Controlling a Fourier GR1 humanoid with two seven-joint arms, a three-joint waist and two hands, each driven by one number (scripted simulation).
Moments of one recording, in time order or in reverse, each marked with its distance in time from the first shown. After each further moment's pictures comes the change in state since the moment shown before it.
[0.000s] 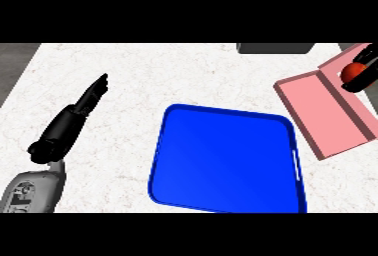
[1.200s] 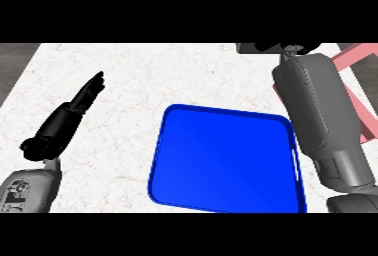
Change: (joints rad) left arm -0.011 0.024 0.009 0.010 0.027 -0.002 0.003; right arm -0.121 0.400 0.202 -0.322 0.240 -0.487 0.281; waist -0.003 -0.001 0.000
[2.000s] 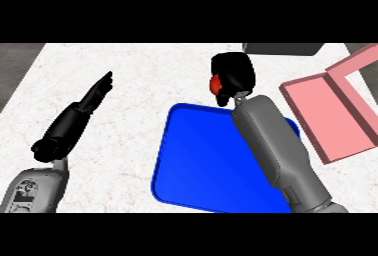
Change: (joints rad) left arm -0.007 -0.018 -0.041 -0.016 -0.011 0.013 0.012; right arm 0.147 0.151 0.247 0.078 -0.010 0.185 -0.373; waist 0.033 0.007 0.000
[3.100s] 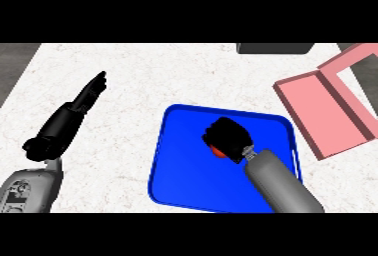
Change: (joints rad) left arm 0.007 0.030 0.011 0.002 0.027 0.009 0.008; right arm 0.383 -0.107 0.388 -0.235 0.087 0.261 -0.546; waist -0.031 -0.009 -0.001
